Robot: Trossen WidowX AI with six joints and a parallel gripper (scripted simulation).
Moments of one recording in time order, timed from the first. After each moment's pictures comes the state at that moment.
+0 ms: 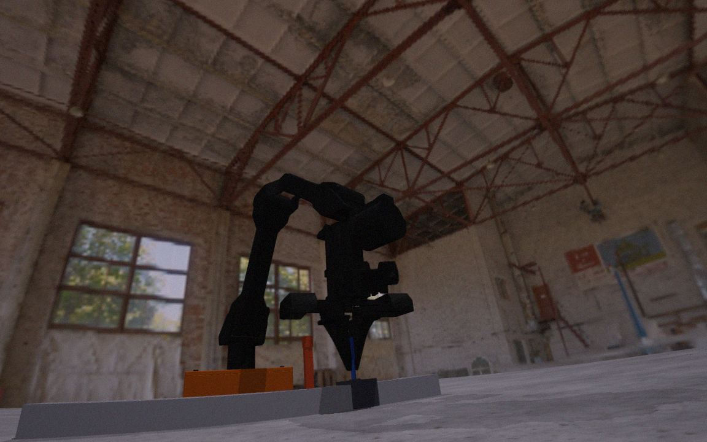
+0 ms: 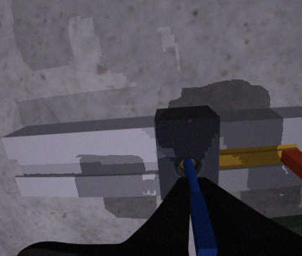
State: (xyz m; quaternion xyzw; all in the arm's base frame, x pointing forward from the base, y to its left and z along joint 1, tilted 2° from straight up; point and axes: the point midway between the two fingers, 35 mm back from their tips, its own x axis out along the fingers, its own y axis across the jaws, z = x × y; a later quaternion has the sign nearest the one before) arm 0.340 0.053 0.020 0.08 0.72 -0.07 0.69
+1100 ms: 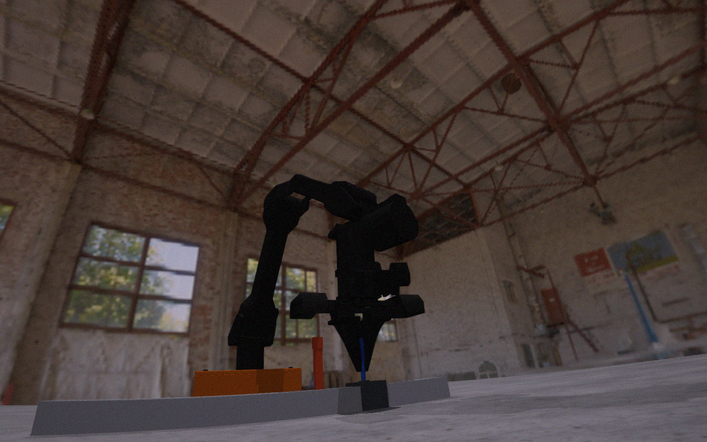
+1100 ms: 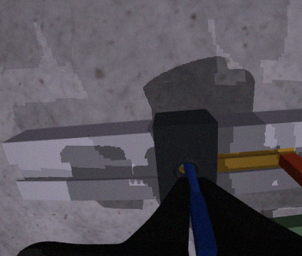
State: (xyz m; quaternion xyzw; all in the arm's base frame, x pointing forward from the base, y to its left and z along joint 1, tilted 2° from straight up) arm 0.344 0.052 0.021 0.08 0.72 -0.07 0.68
